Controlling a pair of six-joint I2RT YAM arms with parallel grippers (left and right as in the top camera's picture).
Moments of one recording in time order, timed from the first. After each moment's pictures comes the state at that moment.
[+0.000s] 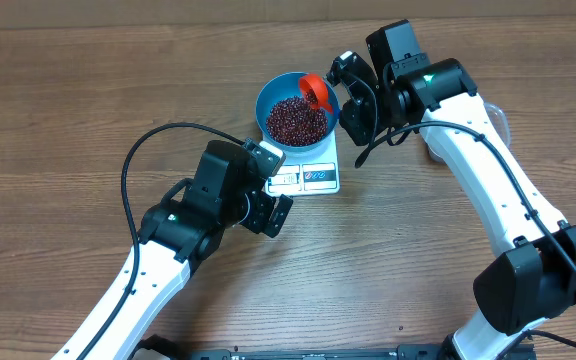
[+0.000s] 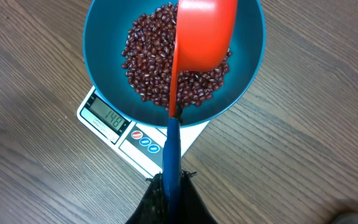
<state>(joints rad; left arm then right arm) -0.47 1.23 0.92 -0.57 0.13 0.04 0.35 1.83 1.72 -1.03 -0.24 -0.30</state>
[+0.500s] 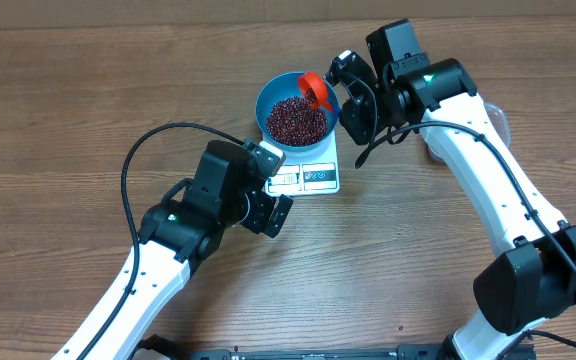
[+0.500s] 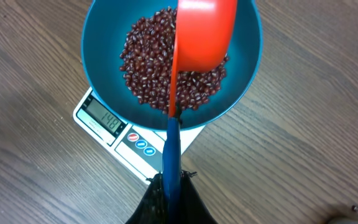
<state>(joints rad) -0.47 1.23 0.92 -0.57 0.13 0.04 0.35 1.83 1.72 -1.02 -0.24 -0.32</state>
